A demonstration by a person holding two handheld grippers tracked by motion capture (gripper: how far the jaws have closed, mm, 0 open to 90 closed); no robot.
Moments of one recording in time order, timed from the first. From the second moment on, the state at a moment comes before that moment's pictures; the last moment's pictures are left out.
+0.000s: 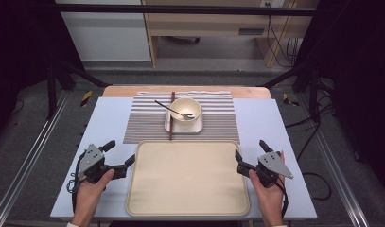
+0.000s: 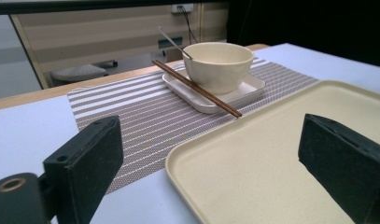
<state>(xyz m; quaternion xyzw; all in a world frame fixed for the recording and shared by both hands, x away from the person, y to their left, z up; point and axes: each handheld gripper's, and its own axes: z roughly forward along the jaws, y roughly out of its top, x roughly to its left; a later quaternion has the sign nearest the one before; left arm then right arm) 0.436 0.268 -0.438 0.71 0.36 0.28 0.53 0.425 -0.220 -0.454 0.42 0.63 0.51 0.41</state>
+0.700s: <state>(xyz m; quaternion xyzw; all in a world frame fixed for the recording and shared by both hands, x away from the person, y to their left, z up) 0.522 0.168 -0.379 0.76 0.42 0.27 0.41 0.420 -0.215 -0.451 0.43 0.63 0.48 0.43</state>
